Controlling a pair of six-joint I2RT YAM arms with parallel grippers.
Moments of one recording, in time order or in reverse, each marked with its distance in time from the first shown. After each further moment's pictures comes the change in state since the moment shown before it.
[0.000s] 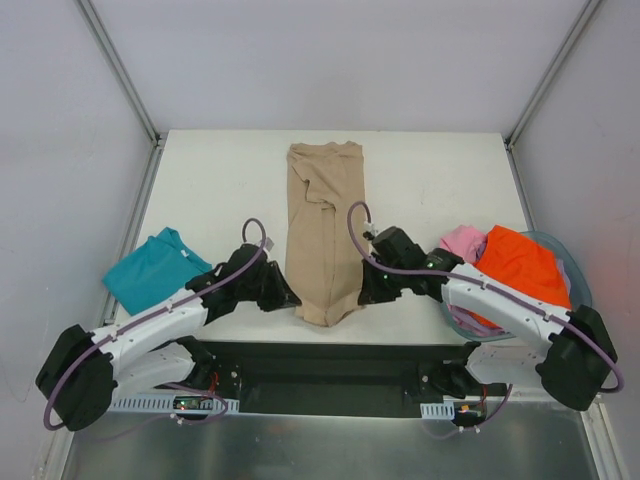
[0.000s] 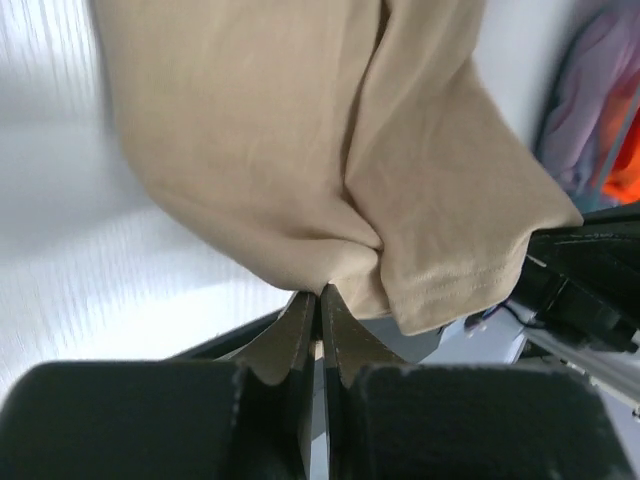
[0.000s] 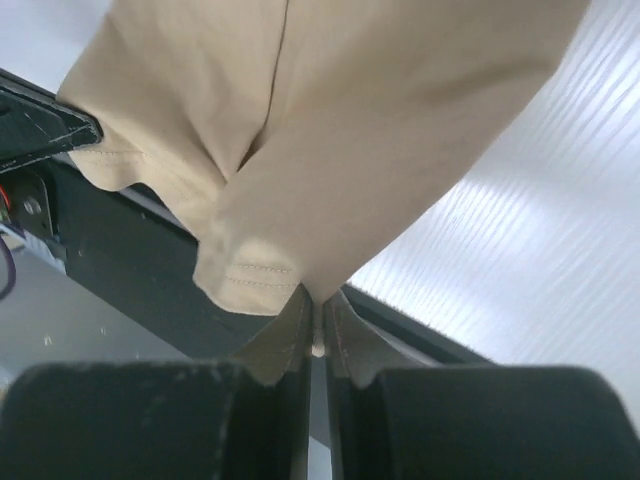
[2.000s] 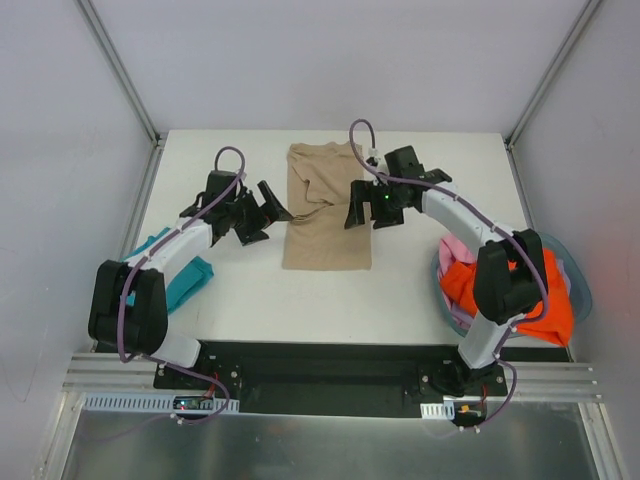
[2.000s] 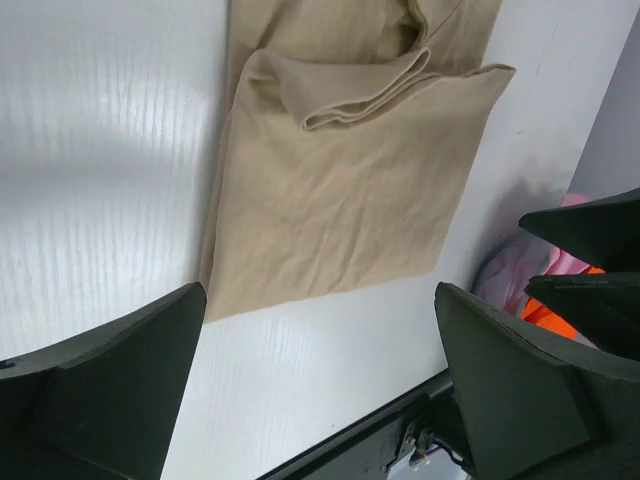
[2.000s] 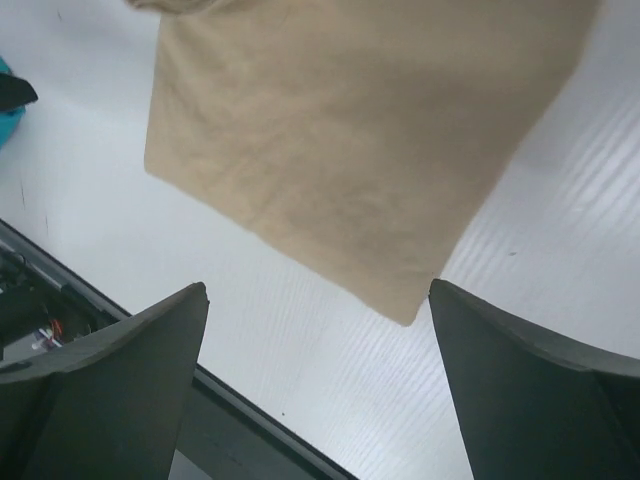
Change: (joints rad) left arm 0.496 0.526 0.517 0.020 0.165 0.257; right arm -0.444 0.587 0.634 -0.044 -0.215 -0.357
